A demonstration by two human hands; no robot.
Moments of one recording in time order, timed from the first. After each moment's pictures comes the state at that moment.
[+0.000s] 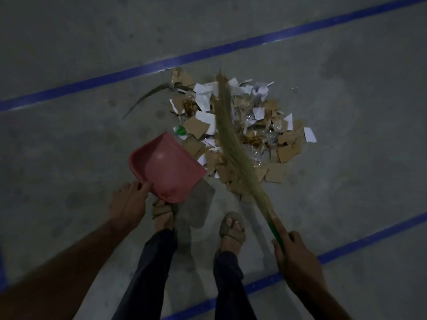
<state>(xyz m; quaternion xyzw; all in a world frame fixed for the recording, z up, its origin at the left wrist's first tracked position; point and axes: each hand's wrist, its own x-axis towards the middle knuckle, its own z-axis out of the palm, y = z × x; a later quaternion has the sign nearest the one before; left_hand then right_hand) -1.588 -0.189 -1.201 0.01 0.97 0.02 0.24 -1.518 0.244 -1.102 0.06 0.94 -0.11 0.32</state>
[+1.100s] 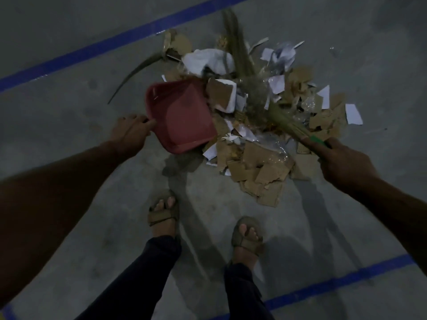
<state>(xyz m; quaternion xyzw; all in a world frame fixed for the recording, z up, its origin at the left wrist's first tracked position) -1.789 -0.203 -1.348 0.15 0.96 -0.03 0.22 -1.750 0.336 -1.289 -0.12 0.95 0.01 0.27</state>
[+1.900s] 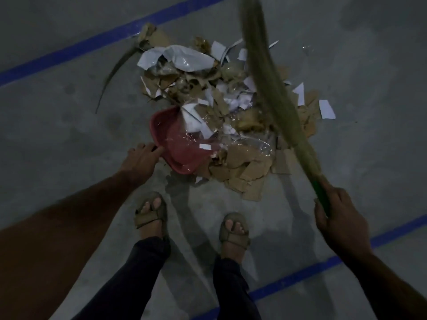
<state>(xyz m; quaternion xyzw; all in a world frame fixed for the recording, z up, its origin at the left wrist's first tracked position) -1.727 -0.137 -1.370 0.11 0.95 0.05 0.30 -1.615 0.345 -1.226 0.10 0.96 -0.14 0.22</state>
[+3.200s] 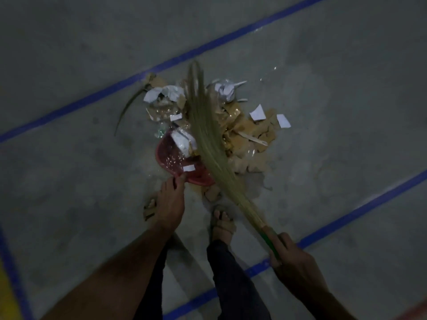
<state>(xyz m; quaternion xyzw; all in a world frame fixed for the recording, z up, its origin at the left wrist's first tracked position) -1.580 0.009 -1.168 -0.01 0.97 0.18 0.18 -1.460 0.326 -1.053 -0.05 0.95 -0.14 0.29</state>
